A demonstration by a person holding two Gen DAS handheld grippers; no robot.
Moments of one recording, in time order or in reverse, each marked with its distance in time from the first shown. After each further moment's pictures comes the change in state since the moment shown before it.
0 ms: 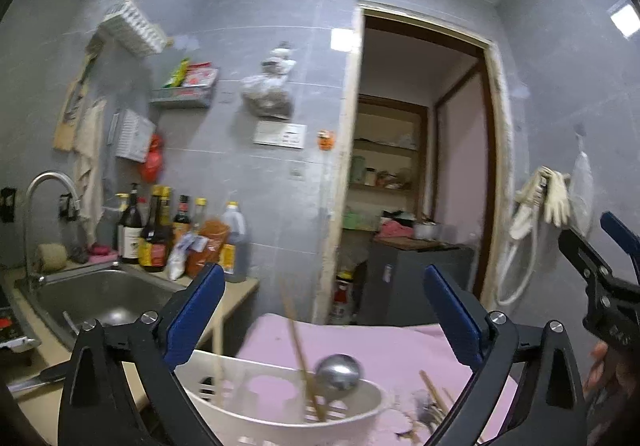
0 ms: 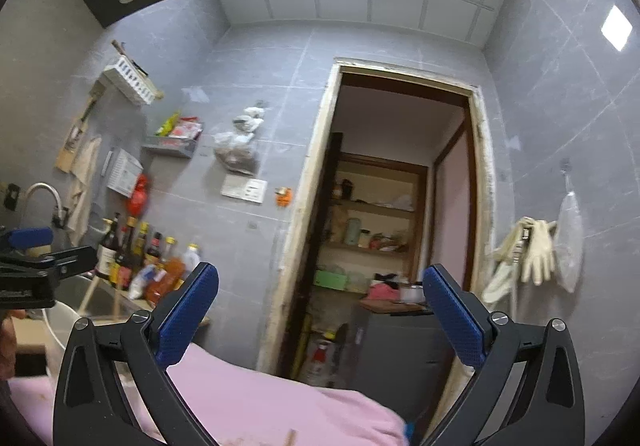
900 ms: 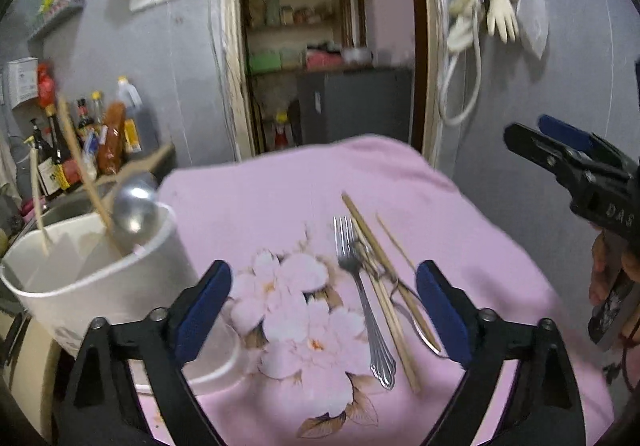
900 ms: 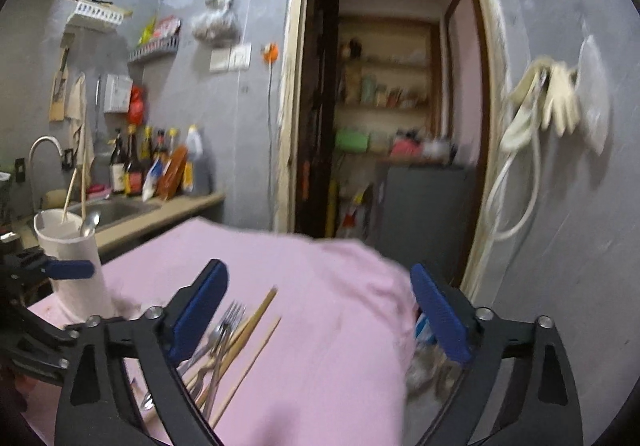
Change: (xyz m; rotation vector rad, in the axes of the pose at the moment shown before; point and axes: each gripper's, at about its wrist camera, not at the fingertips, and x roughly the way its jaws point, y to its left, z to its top) left arm 0.075 -0.112 -0.118 0.235 0.629 -0.192; right arm 0.032 -0.086 -0.104 0.169 0.534 0.157
